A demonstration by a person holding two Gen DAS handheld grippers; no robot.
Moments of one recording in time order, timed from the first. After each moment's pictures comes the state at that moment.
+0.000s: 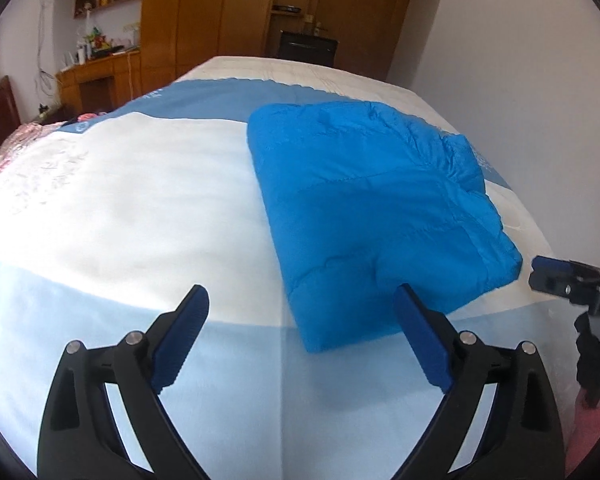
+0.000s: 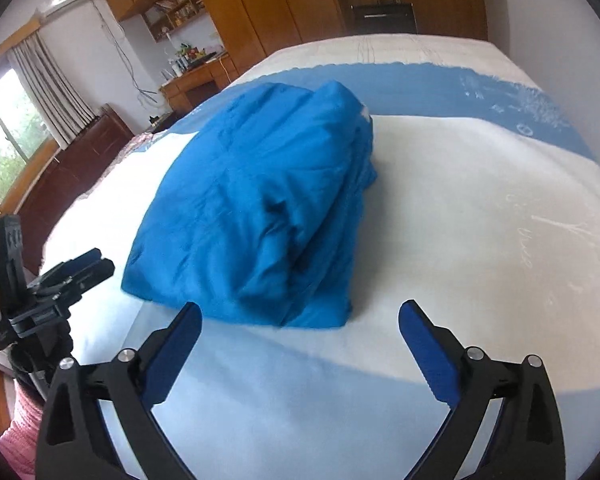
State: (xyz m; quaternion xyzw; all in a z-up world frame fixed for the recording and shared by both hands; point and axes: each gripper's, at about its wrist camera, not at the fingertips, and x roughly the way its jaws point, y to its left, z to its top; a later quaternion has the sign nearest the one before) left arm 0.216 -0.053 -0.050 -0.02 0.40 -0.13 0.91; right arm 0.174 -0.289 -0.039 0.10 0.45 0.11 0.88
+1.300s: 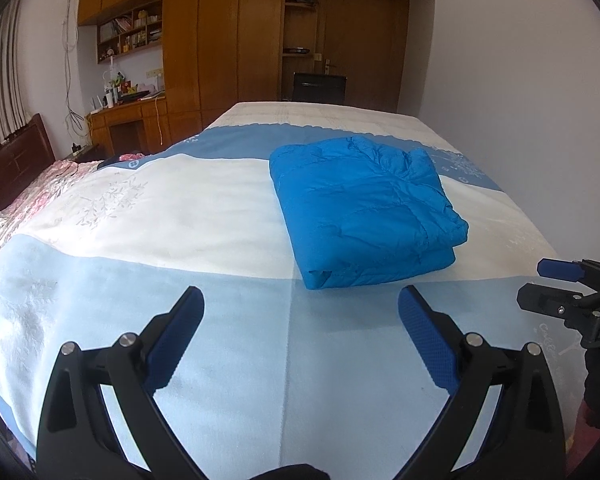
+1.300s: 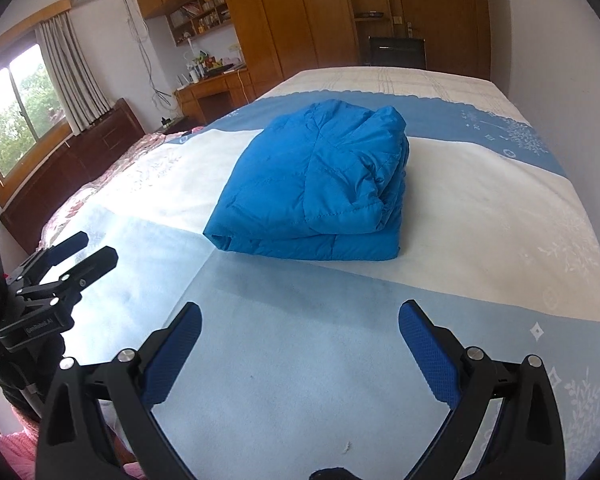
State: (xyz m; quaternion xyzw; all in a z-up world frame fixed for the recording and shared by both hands) left arm 0.092 -0.048 0.002 0.02 0.33 -0.09 0.94; right arm 0.075 -0.234 0.002 0.07 0.40 0.12 0.90
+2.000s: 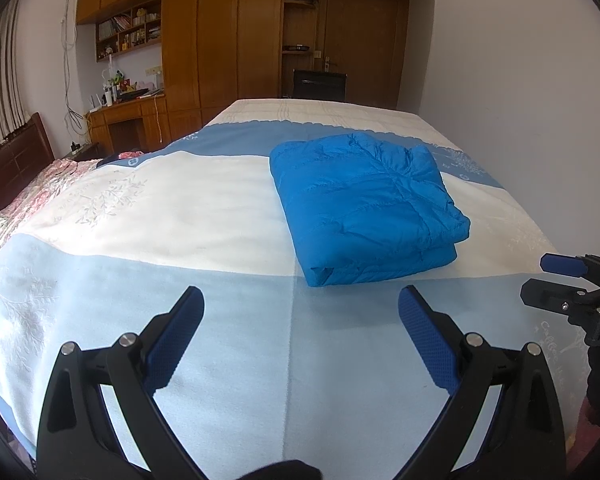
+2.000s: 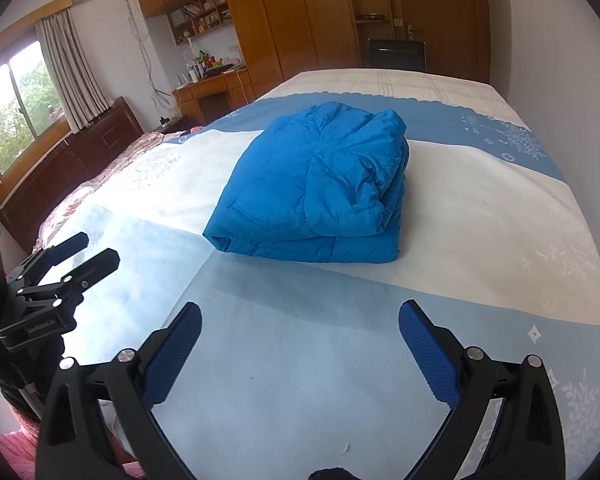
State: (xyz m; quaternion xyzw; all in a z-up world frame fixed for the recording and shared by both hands) left arm 0.091 -0.045 0.001 0.02 0.34 -0.09 0.94; right arm 0.073 -0.232 0.004 0.07 0.40 0.12 0.91
